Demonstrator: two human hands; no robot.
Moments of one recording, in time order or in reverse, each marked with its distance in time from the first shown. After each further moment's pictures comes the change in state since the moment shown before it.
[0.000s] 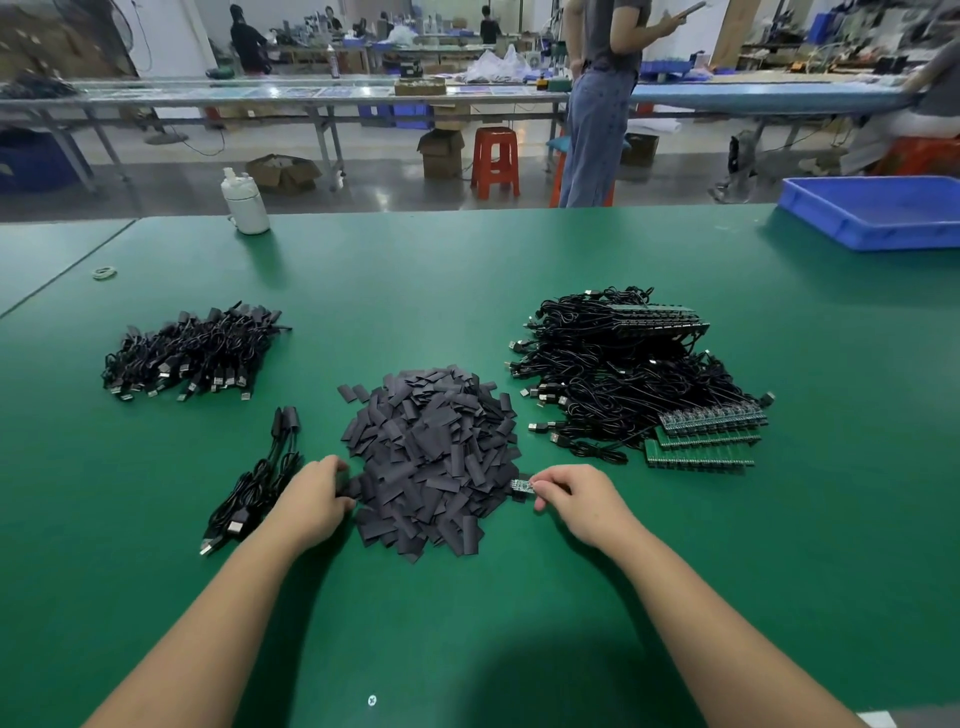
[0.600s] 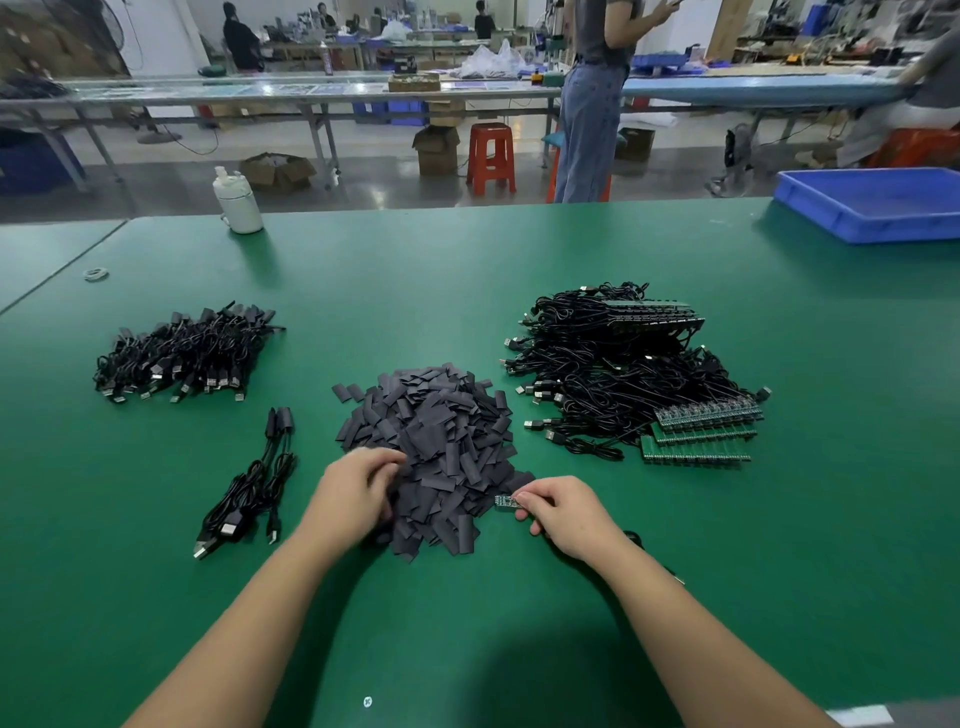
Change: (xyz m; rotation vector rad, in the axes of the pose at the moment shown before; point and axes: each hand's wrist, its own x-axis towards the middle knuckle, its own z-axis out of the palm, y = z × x) left_hand -0.030 0.059 0.002 -0.325 0.175 0.221; right_hand -0.003 0.003 0.020 0.054 -0.062 0.029
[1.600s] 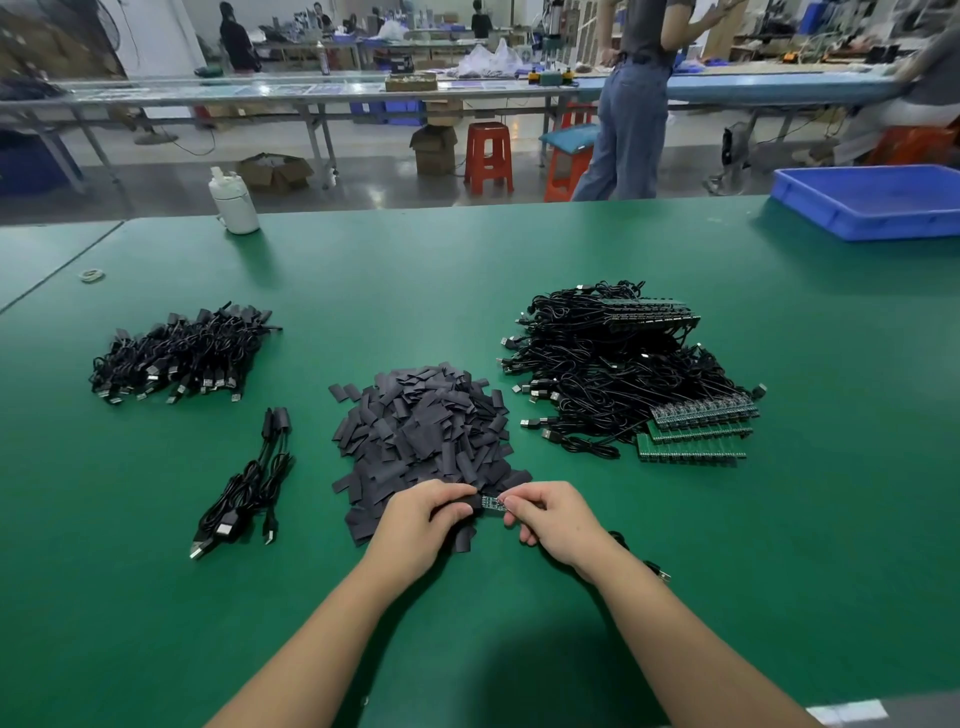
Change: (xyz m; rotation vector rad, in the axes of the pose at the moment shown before) left_hand -0.027 0.036 0.053 -0.150 -0.098 0.142; right_hand -0.007 -0.004 0.011 0.350 -0.045 -0.002
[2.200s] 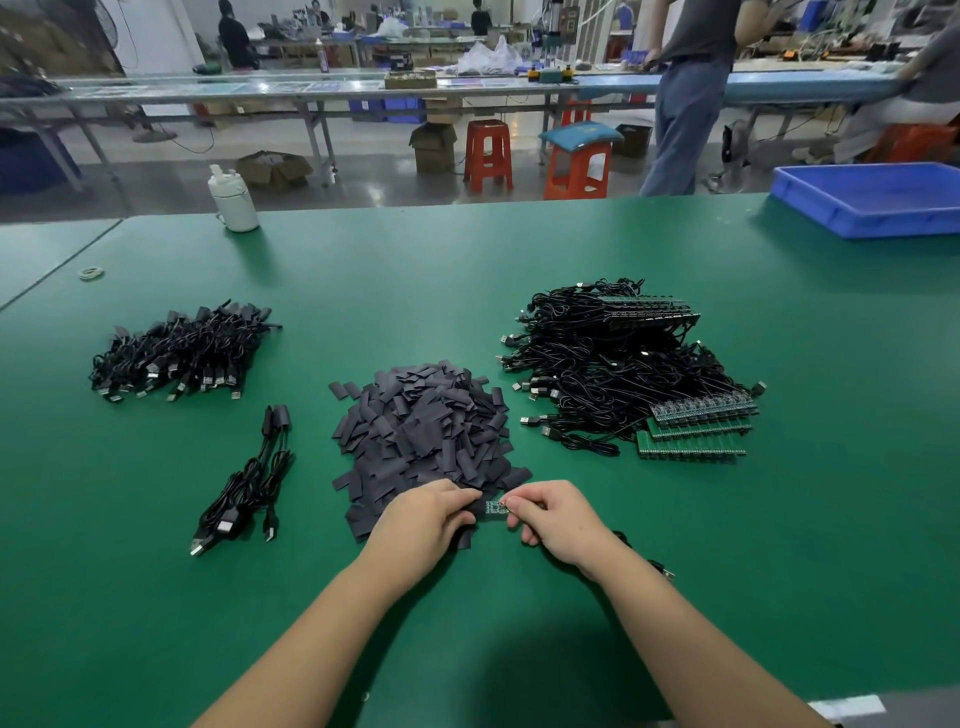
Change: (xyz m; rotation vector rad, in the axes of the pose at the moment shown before) left_hand 0.002 0.000 -0.002 0.340 -0.101 0.208; right_hand -0.001 0.003 -0.002 -0.044 -0.026 -0.038
